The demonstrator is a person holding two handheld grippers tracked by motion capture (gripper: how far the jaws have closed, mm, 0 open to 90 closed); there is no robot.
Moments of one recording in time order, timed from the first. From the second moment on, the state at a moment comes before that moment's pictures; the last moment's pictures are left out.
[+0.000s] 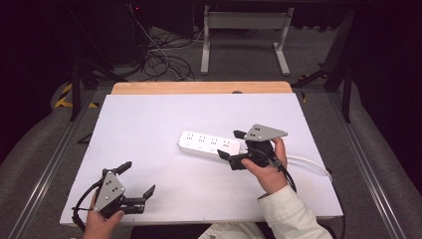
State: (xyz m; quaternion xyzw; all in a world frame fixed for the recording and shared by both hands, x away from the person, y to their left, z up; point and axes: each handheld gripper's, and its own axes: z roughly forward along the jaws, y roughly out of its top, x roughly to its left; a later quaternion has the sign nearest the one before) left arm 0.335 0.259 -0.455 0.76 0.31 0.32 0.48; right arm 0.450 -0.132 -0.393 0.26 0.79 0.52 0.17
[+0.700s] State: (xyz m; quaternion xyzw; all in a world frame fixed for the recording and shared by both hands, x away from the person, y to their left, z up) left arm 0.334 0.260 -0.454 0.76 0.30 0.31 0.49; right arm 0.430 -0.194 -0.439 0.27 0.78 0.53 0.18
